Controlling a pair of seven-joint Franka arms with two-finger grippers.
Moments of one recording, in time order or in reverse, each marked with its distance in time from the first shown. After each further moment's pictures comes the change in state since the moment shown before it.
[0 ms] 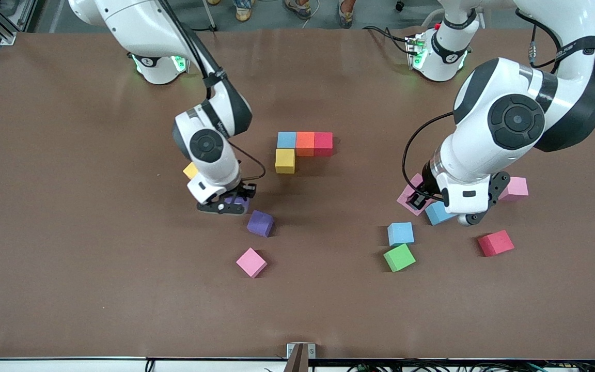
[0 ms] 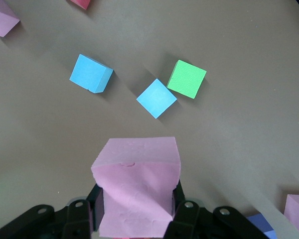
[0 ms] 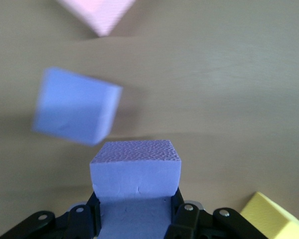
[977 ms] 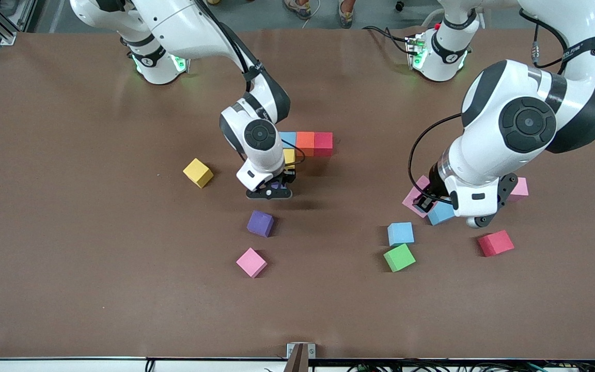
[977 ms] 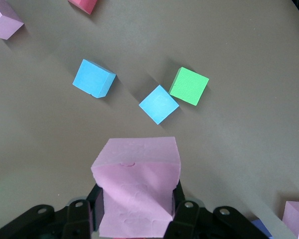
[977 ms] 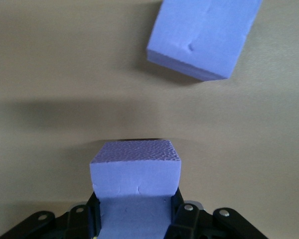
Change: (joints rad) left arm 0.019 0.000 0.002 0.001 0.000 0.000 0.001; right arm 0.120 0.129 0.027 0.098 0.061 0.009 0.077
